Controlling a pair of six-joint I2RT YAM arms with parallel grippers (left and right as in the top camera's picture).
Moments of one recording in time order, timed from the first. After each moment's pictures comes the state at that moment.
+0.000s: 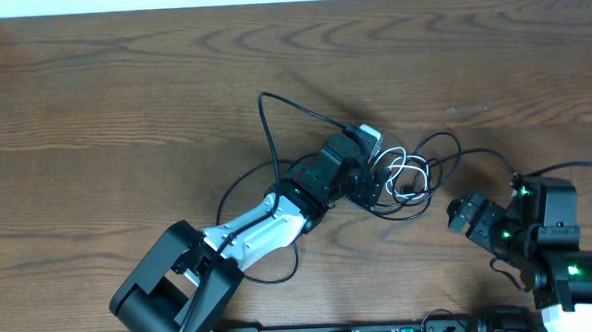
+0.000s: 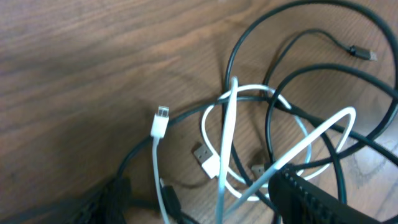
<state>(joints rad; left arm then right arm) -0.76 1.73 0.86 0.20 0.14 -0.24 -0.04 0.74 0.66 -0.99 -0.15 0.58</state>
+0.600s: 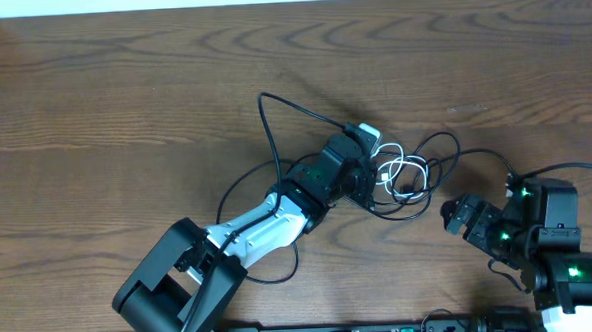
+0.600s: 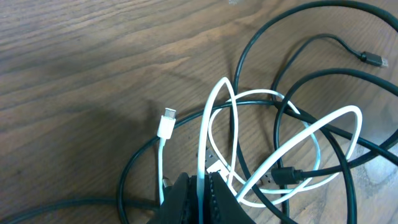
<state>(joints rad) -0.76 1.75 0.86 0.21 0.12 -0.26 -0.04 0.74 0.66 -0.98 -0.24 0.56</state>
